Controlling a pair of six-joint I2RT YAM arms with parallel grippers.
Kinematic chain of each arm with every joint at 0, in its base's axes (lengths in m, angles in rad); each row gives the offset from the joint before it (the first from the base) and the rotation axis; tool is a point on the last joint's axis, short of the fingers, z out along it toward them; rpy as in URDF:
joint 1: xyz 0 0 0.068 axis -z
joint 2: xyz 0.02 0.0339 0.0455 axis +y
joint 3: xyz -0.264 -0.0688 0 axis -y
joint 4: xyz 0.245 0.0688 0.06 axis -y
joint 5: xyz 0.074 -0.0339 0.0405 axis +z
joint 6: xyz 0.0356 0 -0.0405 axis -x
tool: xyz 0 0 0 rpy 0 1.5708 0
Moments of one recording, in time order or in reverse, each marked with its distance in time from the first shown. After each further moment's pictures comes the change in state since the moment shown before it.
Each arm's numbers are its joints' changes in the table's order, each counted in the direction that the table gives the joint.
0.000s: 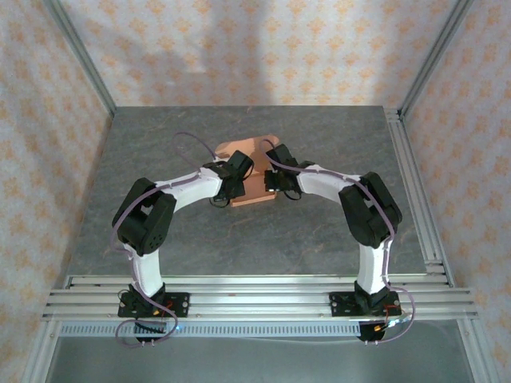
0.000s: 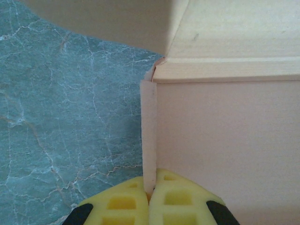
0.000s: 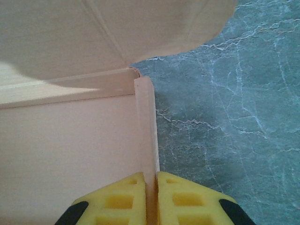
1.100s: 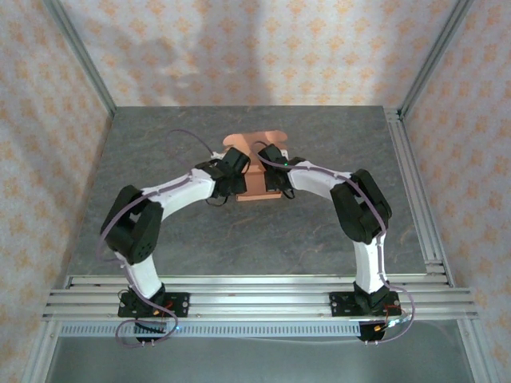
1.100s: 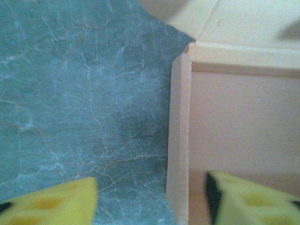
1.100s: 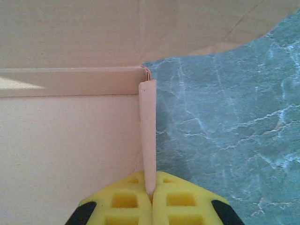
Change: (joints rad) left arm 0.000 -0.161 -0.043 0.029 -0.017 -0.042; right arm -0.029 0.065 0.100 -0.163 -0.234 0.000
